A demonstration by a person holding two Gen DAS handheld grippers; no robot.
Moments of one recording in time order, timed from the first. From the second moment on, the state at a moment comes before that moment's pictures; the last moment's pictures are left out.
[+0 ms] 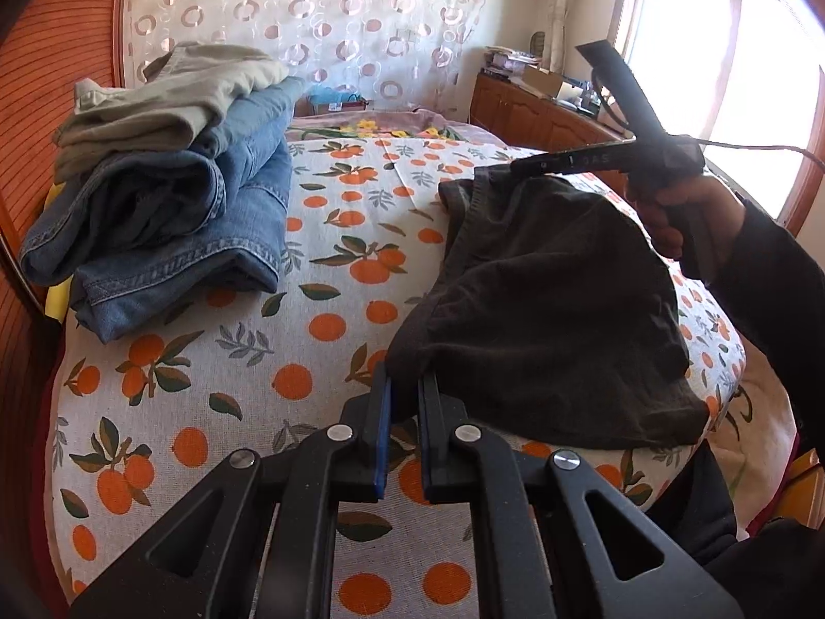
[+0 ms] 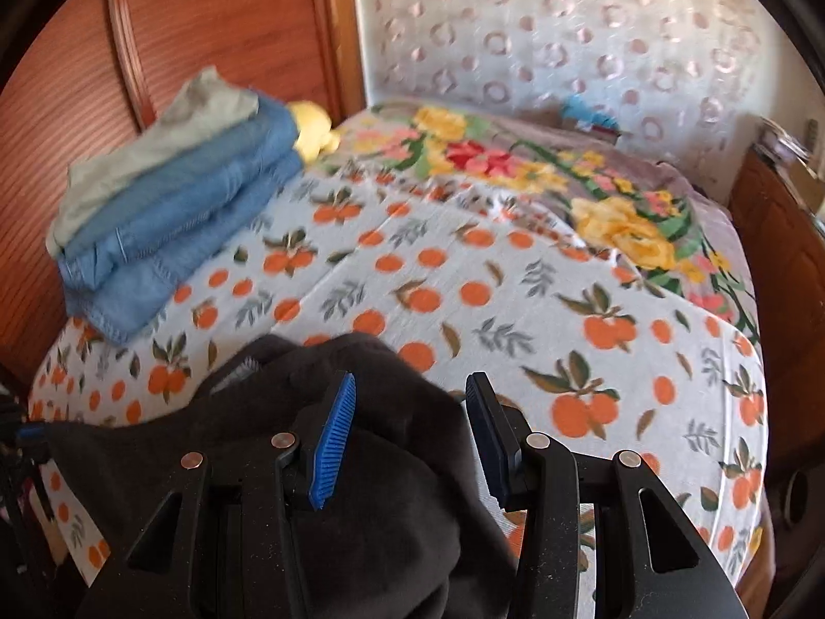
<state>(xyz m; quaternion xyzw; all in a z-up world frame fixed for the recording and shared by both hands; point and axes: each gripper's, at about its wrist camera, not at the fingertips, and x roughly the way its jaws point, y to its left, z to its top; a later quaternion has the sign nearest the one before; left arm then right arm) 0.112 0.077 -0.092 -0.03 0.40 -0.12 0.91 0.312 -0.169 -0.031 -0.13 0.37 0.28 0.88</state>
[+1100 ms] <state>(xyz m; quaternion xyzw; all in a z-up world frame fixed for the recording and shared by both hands) 0.196 0.059 0.062 0.02 0.28 -0.09 0.96 0.300 -0.215 0.080 -0.05 0.21 0.19 0.96</state>
